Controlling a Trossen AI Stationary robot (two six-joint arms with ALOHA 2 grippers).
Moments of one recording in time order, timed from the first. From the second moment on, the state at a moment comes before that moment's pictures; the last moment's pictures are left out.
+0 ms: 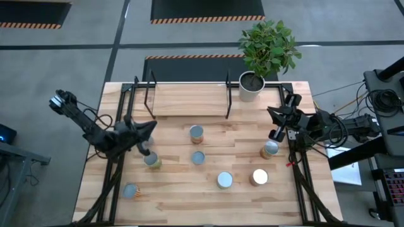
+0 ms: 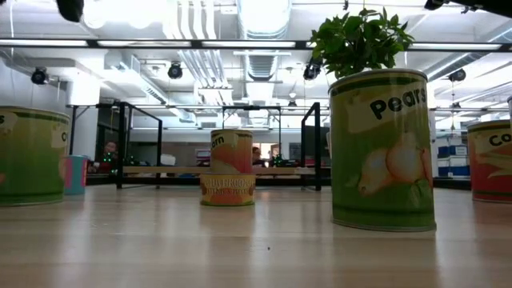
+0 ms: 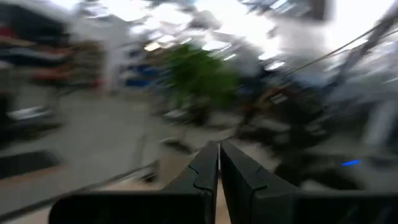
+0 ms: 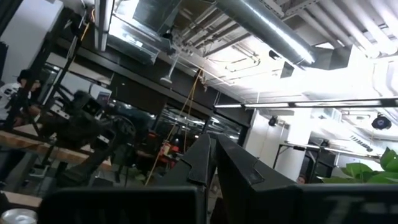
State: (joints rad) left arm -0.69 0.87 0.43 0.98 -1.28 0.24; right arm 0.08 0.52 0.29 0.72 0.27 -0.60
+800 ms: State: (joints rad) left arm -0.44 1.01 0.70 -0.29 -1.07 -1.08; right arm 0.08 0.52 0.30 0.71 0.27 -0.62
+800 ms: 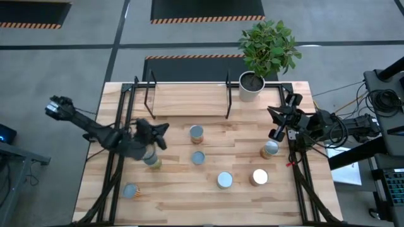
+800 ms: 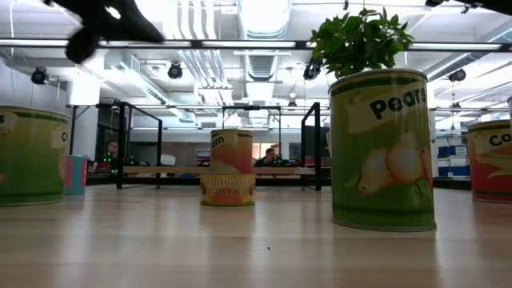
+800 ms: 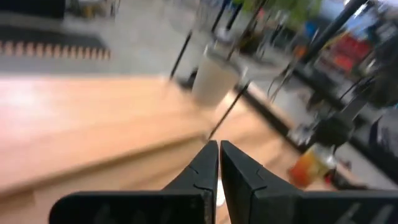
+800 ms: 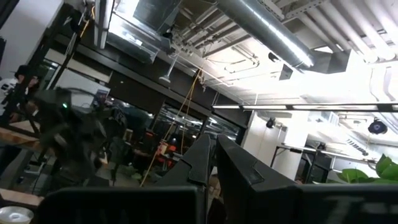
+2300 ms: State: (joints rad) left arm -0.11 1.20 0.82 -1.14 -0.29 -1.62; right arm 0.08 0.52 0.30 0.68 0.29 -0.67
